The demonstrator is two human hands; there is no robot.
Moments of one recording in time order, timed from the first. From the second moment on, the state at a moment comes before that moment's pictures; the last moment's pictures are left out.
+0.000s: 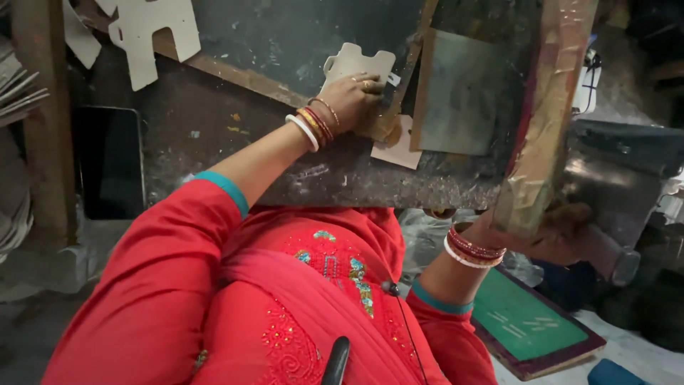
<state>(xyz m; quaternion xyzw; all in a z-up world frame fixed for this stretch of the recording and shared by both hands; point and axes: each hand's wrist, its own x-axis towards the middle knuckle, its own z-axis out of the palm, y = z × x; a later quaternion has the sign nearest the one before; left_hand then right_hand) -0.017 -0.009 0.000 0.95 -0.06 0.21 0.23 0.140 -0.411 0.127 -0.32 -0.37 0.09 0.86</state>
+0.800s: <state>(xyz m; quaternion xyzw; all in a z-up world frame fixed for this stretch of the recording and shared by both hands) -0.200 -0.013 0.077 0.73 0.25 0.17 0.61 0.016 -0.236 0.163 -0.78 -0.50 -0.09 0.36</state>
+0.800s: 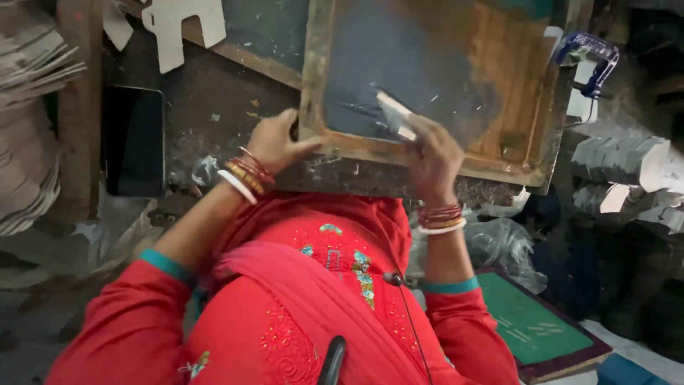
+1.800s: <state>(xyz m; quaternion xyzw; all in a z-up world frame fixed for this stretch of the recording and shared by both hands) -0.194 0.008 0.084 0.92 0.30 -0.08 0.25 0.043 -0.114 0.122 -0.79 -0.58 -0.01 0.21</state>
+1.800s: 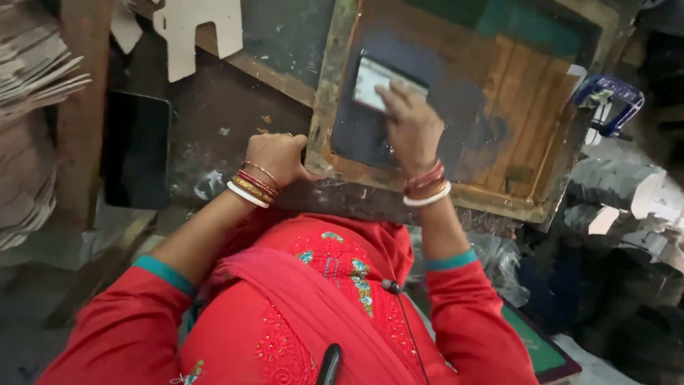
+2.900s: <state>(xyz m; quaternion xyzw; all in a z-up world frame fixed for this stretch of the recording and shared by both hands) -0.037 0.051 0.044 0.93 0.23 0.21 0.20 0.081 -0.320 0.160 -0.56 -0.33 -0.28 0.70</state>
